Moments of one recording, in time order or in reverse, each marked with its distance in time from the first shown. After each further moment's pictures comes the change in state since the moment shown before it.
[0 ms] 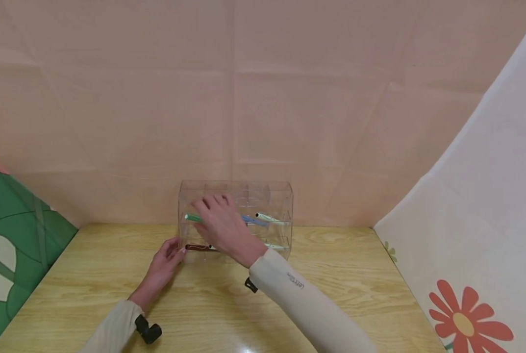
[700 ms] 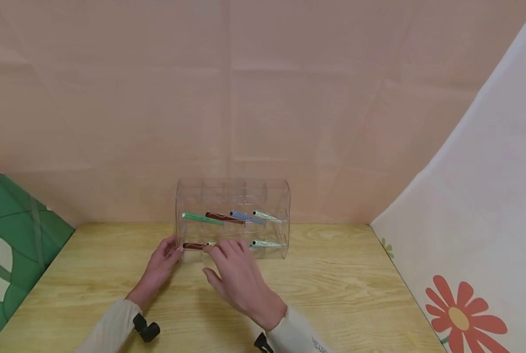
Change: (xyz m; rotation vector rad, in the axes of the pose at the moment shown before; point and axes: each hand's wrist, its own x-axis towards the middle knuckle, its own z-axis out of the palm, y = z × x) left_hand -0.003 0.003 -0.001 -0.015 -0.005 -0.035; right_hand -0.099 -0.040 -0.011 0.141 0.120 0.060
